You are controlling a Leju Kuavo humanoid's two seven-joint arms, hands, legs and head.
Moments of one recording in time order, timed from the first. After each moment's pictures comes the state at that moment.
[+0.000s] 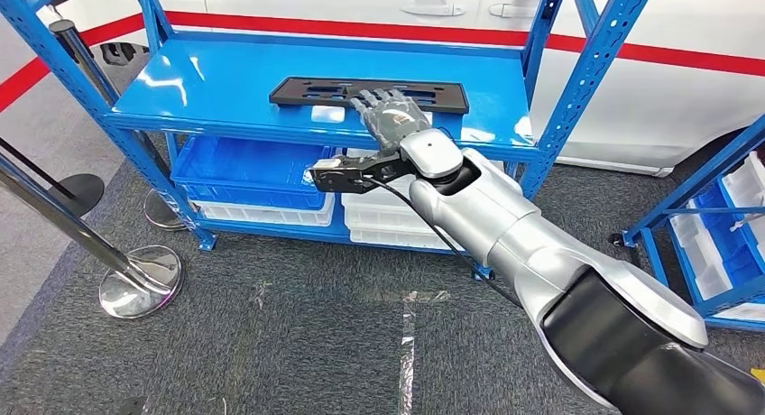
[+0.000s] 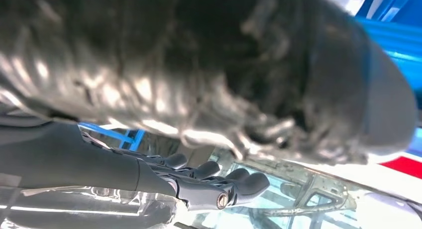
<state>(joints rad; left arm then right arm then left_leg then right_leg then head) -0.11 0.31 -0.99 -0.18 1.18 0.22 -0.23 -1.19 0.18 1.09 -0.43 0.85 0.07 0.03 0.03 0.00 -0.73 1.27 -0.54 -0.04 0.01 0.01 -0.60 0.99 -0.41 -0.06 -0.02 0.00</state>
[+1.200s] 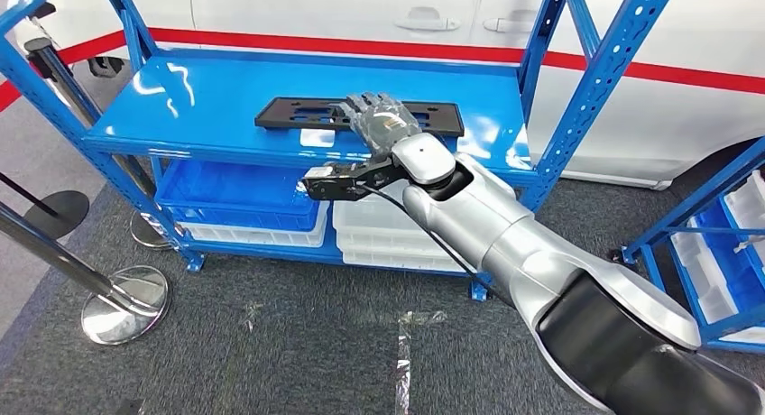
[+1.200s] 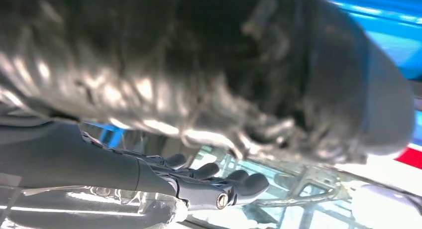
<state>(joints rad) -0.11 0.31 -0.99 -0.18 1.19 0.22 -0.24 -1.18 0.19 1.09 -0.45 0.88 0.06 0.00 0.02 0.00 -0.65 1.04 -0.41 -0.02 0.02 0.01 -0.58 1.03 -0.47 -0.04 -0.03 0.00</state>
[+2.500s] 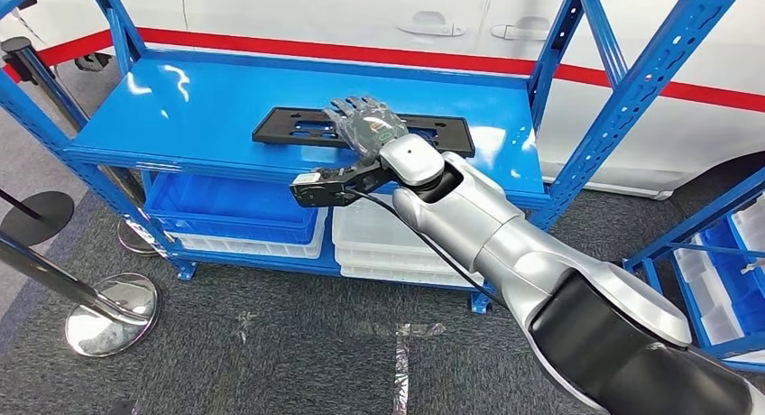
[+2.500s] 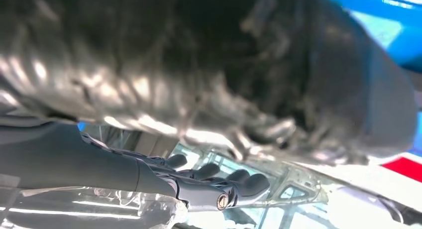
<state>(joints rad) -0.11 0.31 -0.99 -0.18 1.19 0.22 -0.25 -1.17 0.20 1.10 -0.46 0.88 0.09 -0.01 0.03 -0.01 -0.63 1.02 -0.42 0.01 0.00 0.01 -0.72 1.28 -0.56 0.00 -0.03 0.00</state>
